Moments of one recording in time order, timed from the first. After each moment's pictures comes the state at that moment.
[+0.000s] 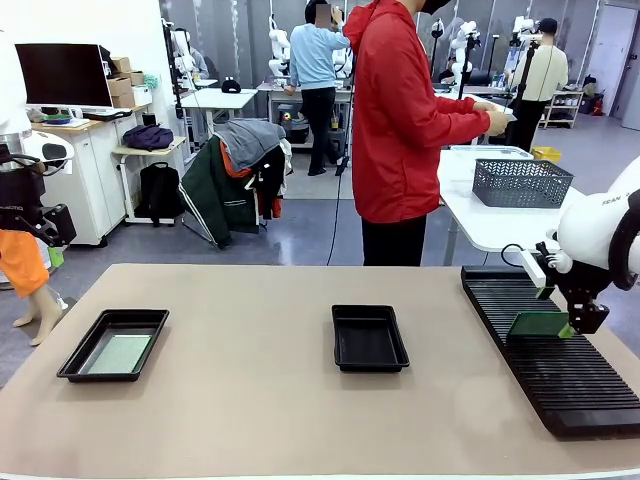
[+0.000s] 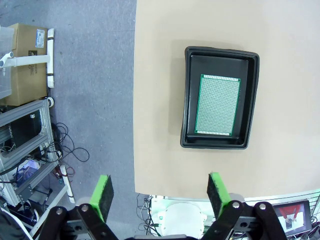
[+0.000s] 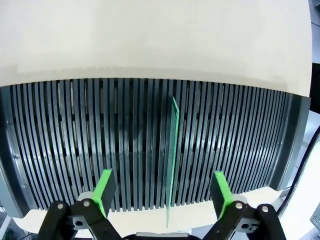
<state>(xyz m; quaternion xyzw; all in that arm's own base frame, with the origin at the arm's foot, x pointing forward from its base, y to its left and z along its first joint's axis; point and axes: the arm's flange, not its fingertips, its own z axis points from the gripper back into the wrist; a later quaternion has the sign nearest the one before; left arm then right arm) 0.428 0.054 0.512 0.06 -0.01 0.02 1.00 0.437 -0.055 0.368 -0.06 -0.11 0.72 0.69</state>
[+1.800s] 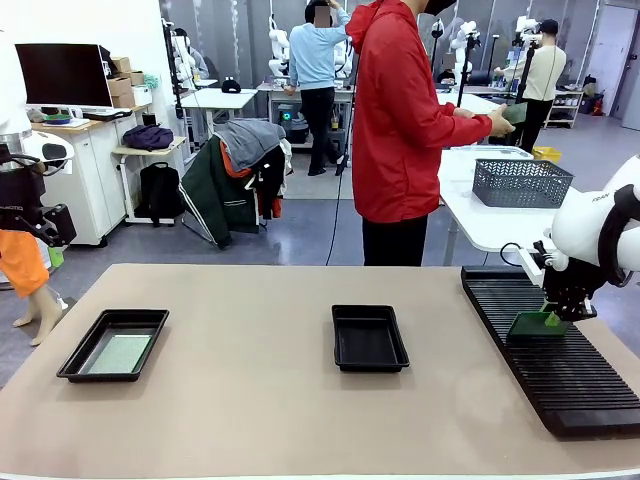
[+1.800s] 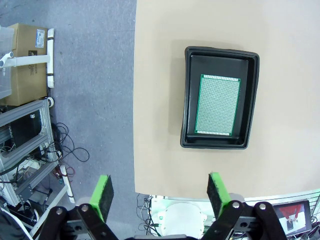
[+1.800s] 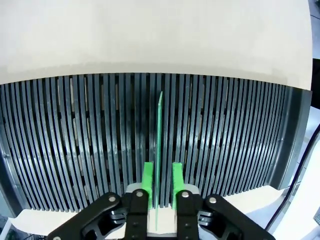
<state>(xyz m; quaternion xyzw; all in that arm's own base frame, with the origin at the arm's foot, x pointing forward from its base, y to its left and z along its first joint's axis) 0.428 0.054 0.512 0.06 -0.01 0.02 1.00 0.452 -0.061 0.363 -0.06 -0.11 0.71 0.70</state>
